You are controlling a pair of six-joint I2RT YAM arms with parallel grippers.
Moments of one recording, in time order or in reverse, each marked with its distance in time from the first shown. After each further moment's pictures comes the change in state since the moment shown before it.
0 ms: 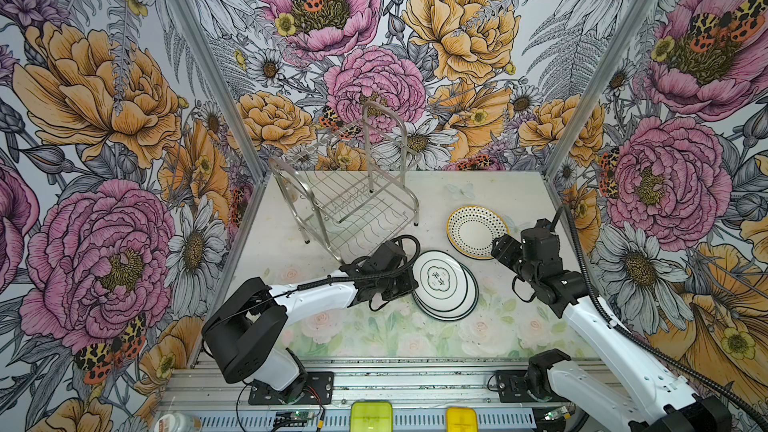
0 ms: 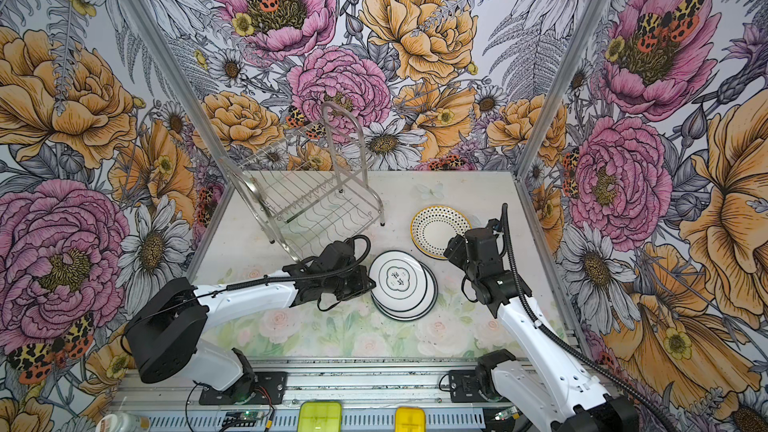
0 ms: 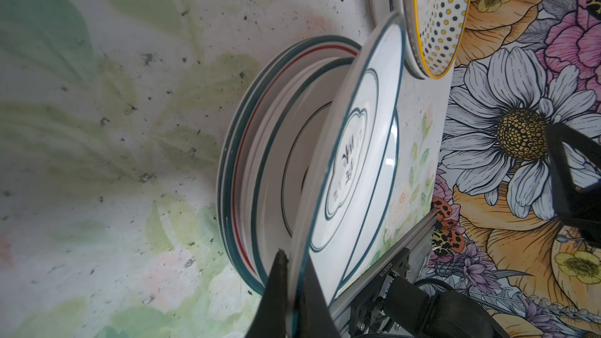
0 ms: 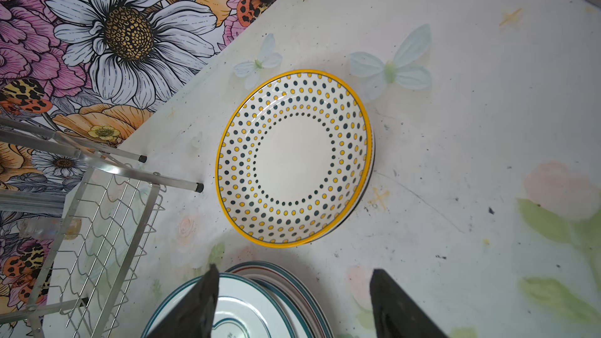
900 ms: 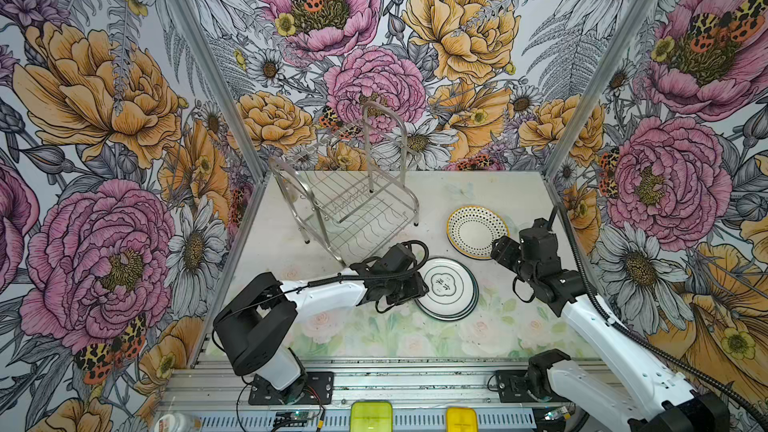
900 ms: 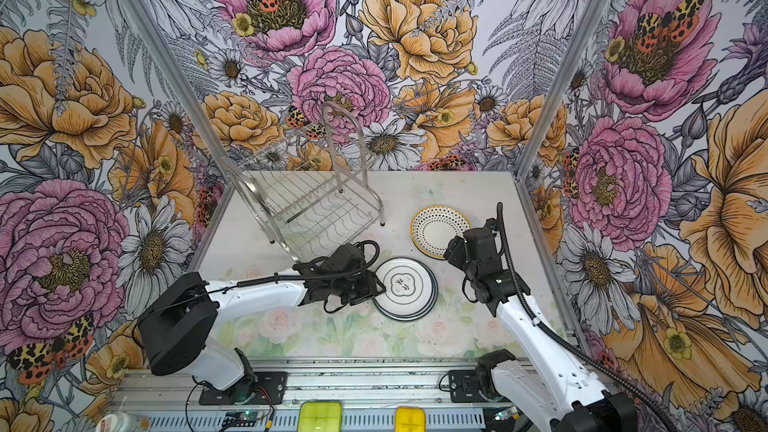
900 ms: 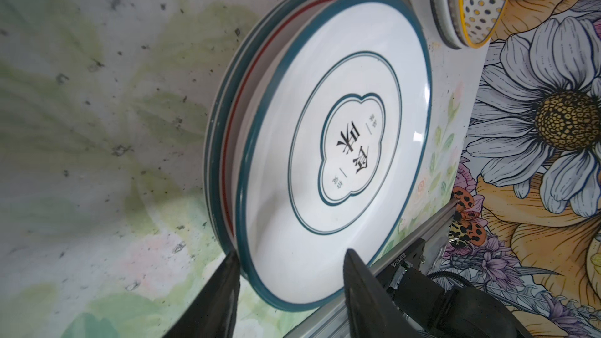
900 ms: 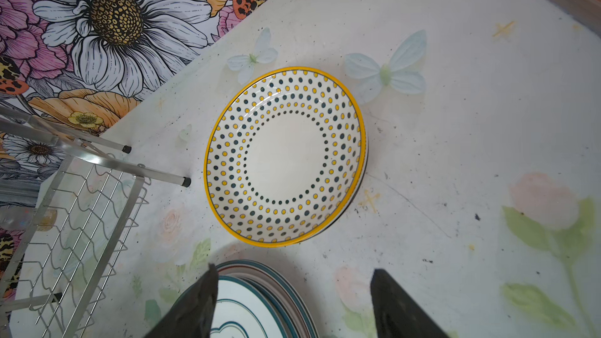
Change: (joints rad) left arm -0.050 0.061 0.076 -0.109 -0.011 -0.013; right arm 0.000 0.017 0.000 -0.006 0.011 -0.062
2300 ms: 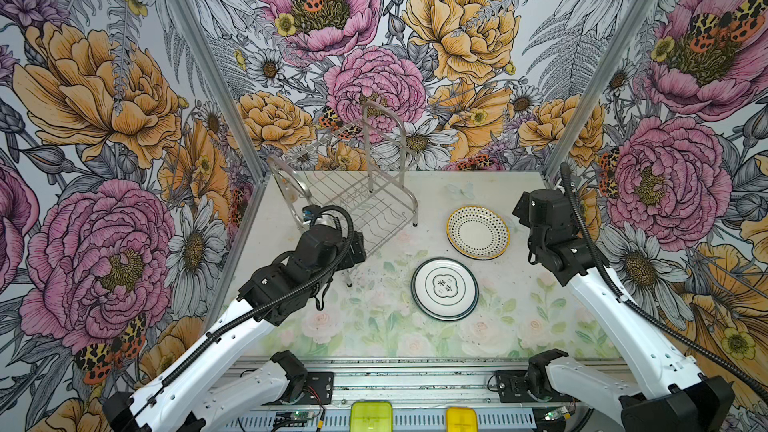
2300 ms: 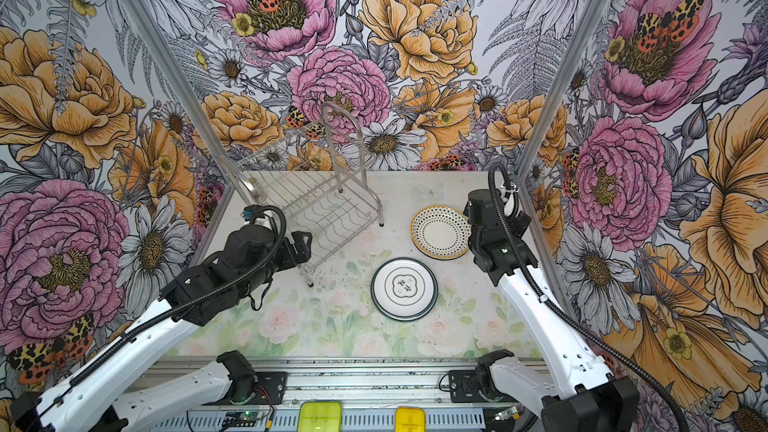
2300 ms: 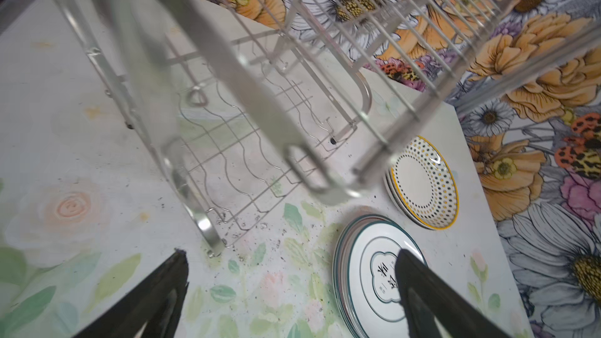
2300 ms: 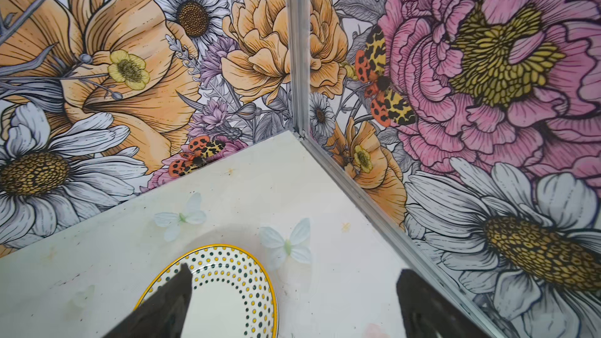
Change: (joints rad) left arm 0.238 -0.688 0.151 -0.559 -0.613 0.323; right arm -0.001 0.162 0.373 -0.008 0.584 -0.308
